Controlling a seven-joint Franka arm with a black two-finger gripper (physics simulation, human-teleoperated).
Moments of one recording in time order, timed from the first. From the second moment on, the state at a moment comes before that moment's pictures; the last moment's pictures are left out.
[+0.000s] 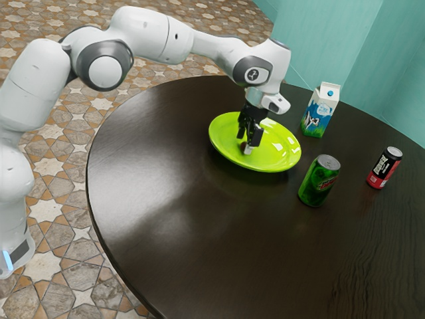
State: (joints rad) arm 0.43 0.51 -0.32 -1.34 0.08 1.75 0.21
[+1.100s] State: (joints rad) arm 0.45 0.53 -0.34 -1.34 0.09 1.76 0.23
